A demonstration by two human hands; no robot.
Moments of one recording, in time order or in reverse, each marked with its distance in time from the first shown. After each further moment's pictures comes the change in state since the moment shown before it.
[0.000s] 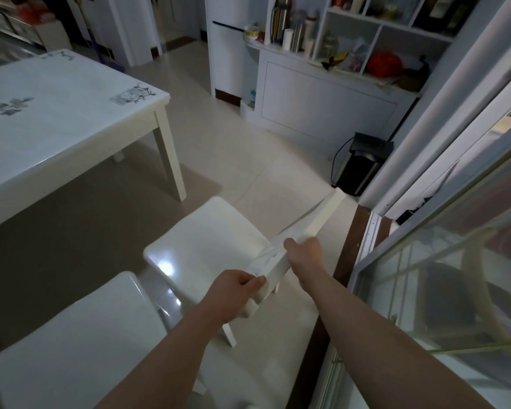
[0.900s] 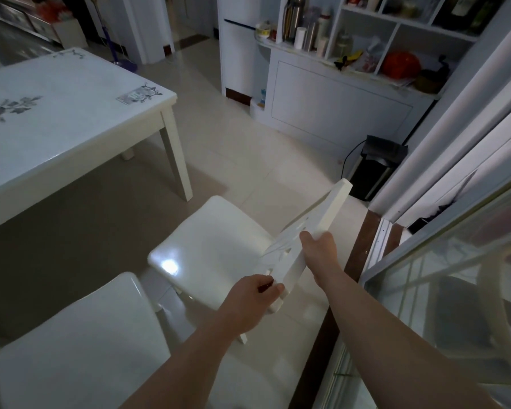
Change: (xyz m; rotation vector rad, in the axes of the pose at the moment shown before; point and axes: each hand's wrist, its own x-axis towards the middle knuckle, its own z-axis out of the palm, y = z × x) left_hand 0.021 0.024 0.029 0.037 -0.054 0.103; right_hand 0.053 -0.015 -0.021 -0.034 -0.012 -0.048
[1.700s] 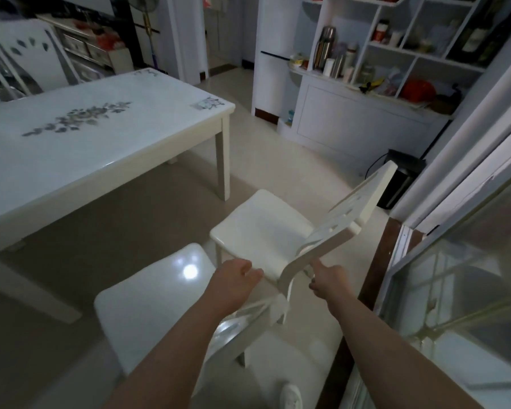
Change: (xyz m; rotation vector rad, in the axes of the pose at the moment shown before) left_hand -0.233 -0.128 -0.125 0.105 0.207 0.038; right_hand -0.274 0.073 0.089 -0.048 -0.064 0.137
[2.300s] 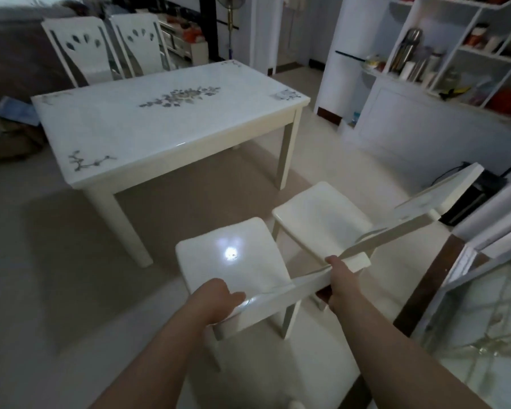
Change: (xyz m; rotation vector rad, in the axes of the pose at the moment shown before) left_hand -0.179 -0.139 -0.081 0.180 -0.023 -0.473; right_hand -0.148 0.048 0.114 0.428 -0.089 0.204
